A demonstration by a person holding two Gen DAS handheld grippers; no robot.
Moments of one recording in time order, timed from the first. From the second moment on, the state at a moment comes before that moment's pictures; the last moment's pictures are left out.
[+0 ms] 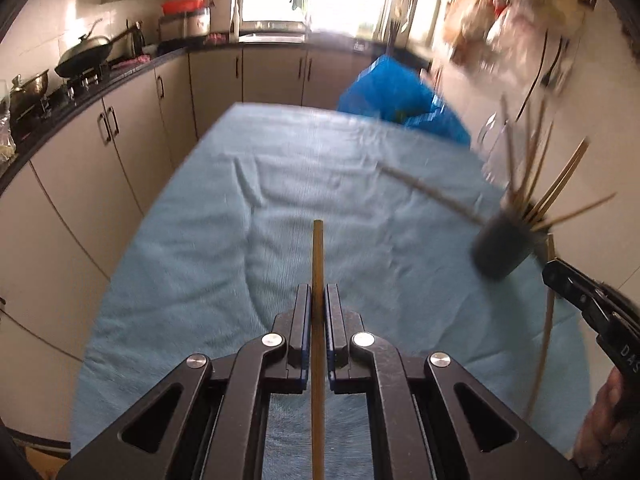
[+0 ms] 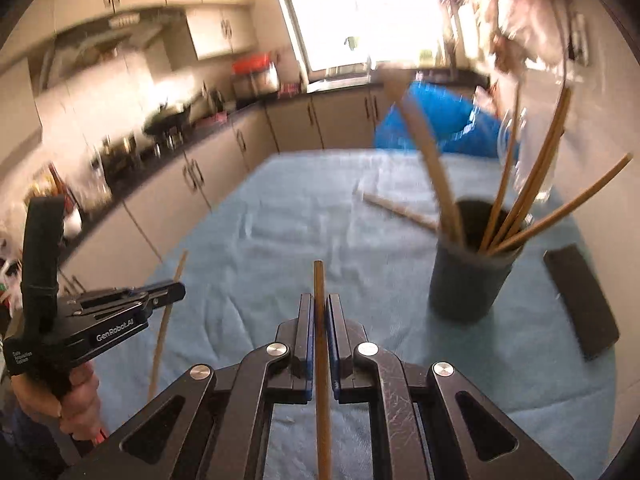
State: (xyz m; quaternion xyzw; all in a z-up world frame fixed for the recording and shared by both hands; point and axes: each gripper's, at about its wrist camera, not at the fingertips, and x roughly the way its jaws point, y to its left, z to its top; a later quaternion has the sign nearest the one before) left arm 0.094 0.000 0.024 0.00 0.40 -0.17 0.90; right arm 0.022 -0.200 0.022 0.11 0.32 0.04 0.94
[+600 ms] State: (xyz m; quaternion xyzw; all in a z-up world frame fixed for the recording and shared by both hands) left arm 0.060 0.003 0.082 -0.03 0.33 -0.20 0.92; right arm -0.023 -0.209 0.080 0.12 0.21 0.03 0.97
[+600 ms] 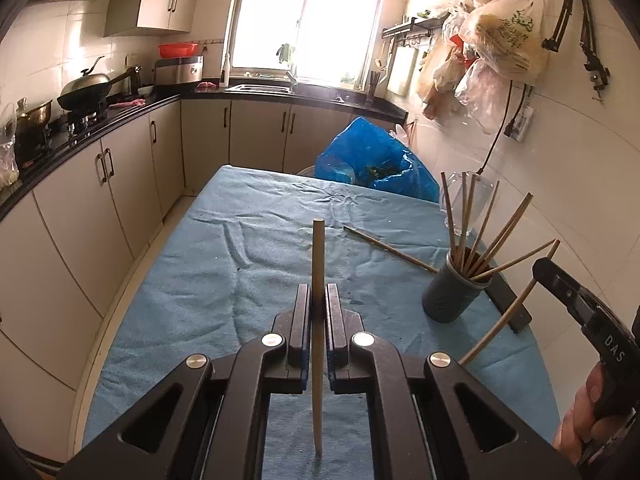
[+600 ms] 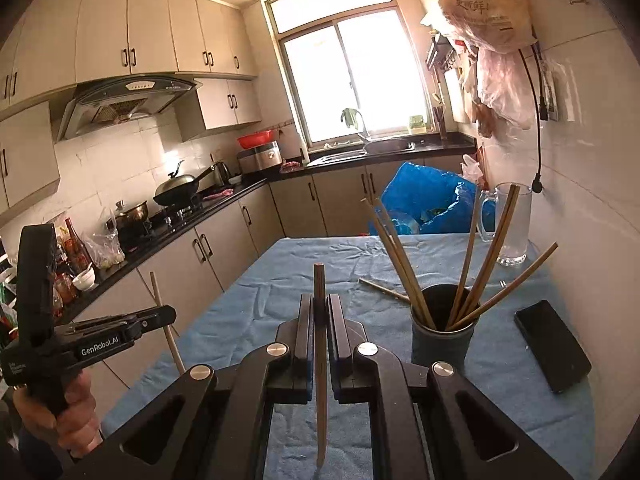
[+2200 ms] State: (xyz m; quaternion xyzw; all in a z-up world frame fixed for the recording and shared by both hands) left arm 0.043 -0.048 0.098 0.02 0.33 -0.24 0.91; right arm -0.069 -0.251 0.099 0.15 0.17 -0.02 0.97
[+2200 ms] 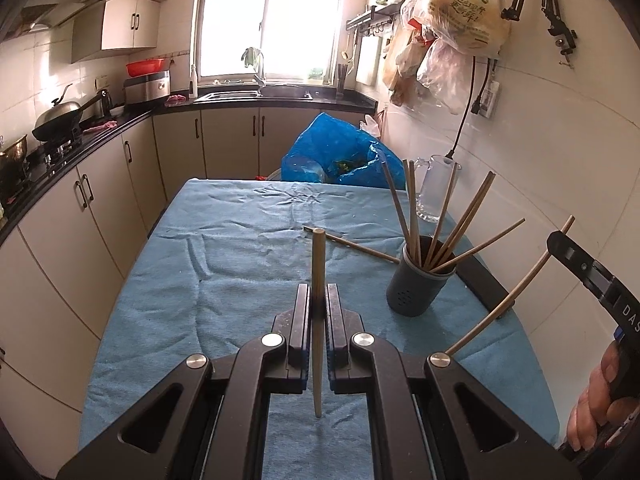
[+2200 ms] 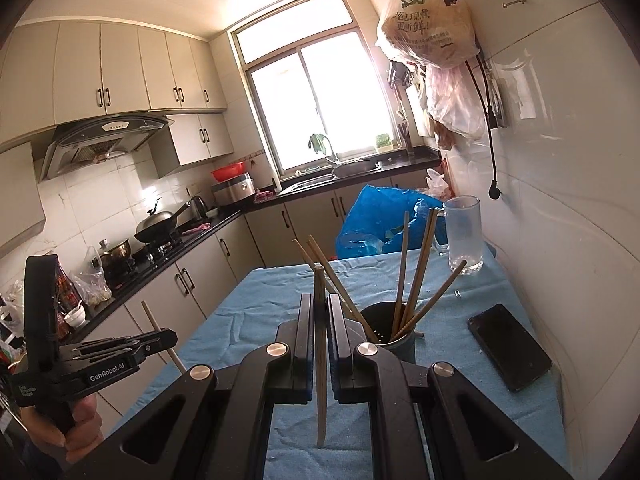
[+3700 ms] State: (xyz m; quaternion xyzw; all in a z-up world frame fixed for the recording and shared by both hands) left arm 0.039 -0.094 0.112 0.07 0.32 -0.25 0.91; right arm -0.089 -0.266 0.128 0.15 0.14 -0.03 0.98
